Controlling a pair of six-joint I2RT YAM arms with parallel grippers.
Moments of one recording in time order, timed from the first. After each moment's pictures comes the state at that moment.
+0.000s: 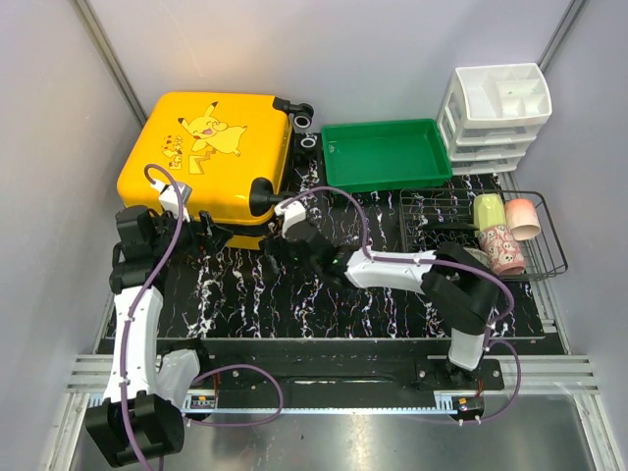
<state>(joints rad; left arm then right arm) 0.22 0.85 0.77 -0.43 0.73 0.03 1.02 1.82 1.13 0.21 0.22 0.36</state>
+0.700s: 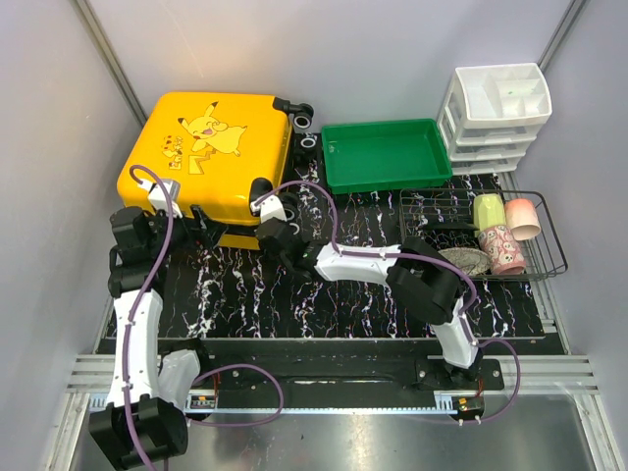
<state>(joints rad) 0.24 0.83 0.76 -0.35 0.68 -0.09 1.07 2.06 1.44 0.09 0.53 0.26</state>
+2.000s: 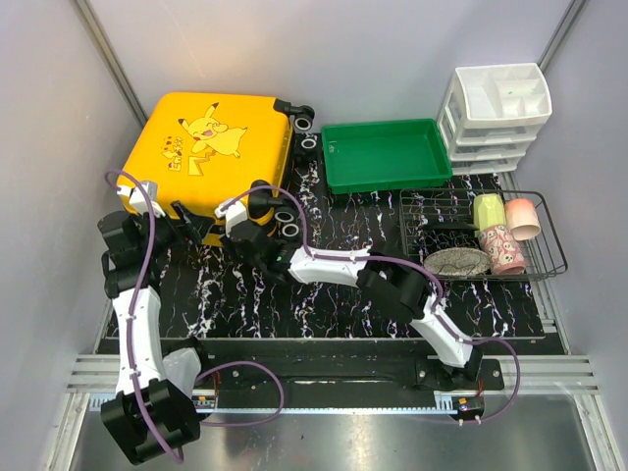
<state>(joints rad) 0.38 0.86 0.69 -0.22 0.73 -0.26 1.13 2.28 1.71 0.21 0.26 0.25</state>
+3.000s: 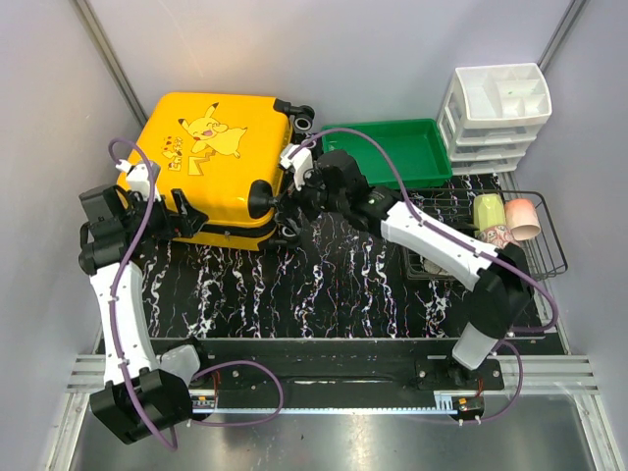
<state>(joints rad) 0.39 0.99 1.06 -0.66 0.73 0.07 0.83 1.68 1.51 -0.22 -0.25 -0.08</state>
